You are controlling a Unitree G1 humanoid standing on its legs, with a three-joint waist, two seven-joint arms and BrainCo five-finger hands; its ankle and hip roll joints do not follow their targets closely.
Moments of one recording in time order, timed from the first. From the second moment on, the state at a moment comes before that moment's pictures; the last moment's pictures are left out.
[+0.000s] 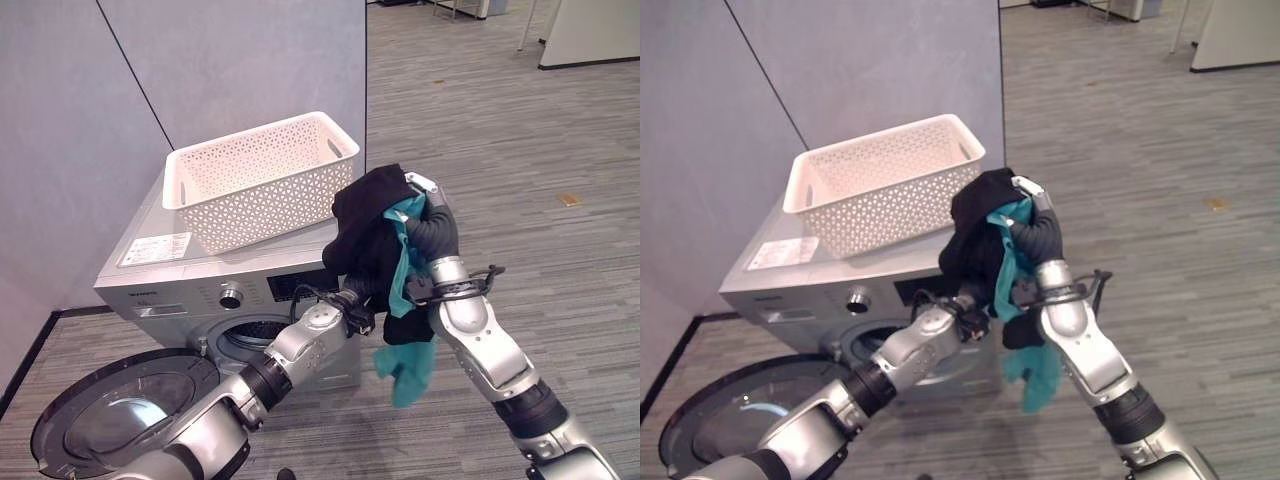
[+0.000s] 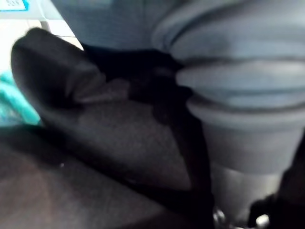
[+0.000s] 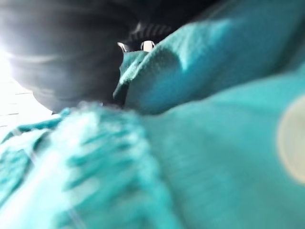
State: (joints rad) left arm -0.59 0.07 -0.72 0.41 -0.82 0.02 0.15; right arm -0.34 -0.46 0.37 -0.23 0.30 -0.07 -0.37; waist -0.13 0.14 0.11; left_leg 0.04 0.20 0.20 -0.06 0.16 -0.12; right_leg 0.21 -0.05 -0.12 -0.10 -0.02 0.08
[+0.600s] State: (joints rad) left arm -0.39 0.01 -0.73 0.39 -0.77 -0.07 0.21; right arm -0.22 -0.42 0.49 -0.24 0.42 -0.10 -0.37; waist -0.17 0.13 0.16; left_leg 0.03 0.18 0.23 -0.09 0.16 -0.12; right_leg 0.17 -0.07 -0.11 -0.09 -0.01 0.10
